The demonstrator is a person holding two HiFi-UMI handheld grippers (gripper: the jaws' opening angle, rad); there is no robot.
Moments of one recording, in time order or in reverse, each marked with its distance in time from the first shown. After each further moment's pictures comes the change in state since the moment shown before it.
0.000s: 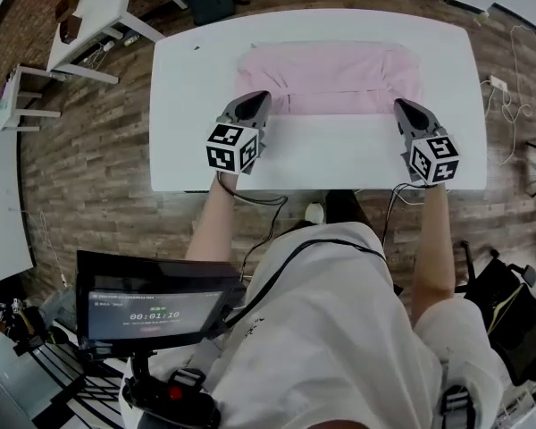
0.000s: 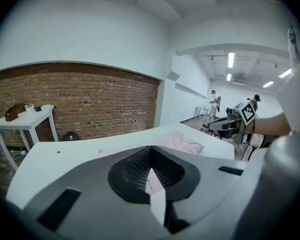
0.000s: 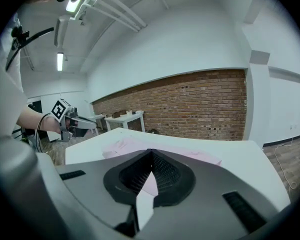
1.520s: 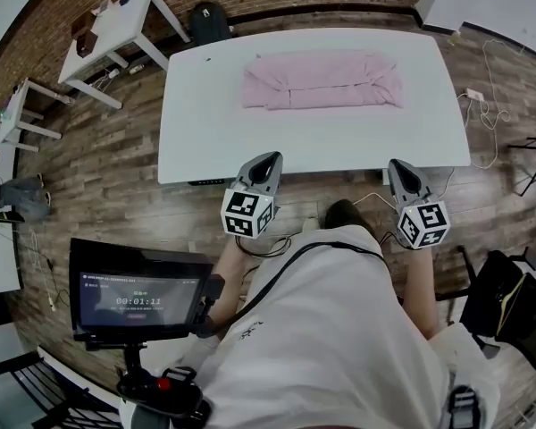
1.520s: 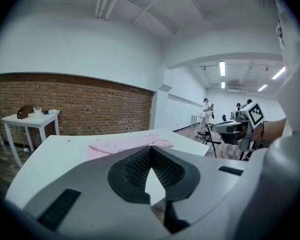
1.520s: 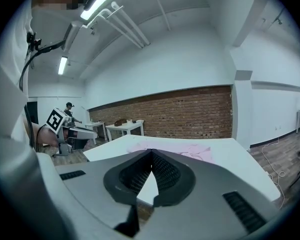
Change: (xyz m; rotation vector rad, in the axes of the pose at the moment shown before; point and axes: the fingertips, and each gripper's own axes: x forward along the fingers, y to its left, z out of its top) left arm -0.167 -0.136 -0.058 0.008 -0.126 -0.002; right arm -0.190 0.148 -0.037 0.014 -0.123 -0.098
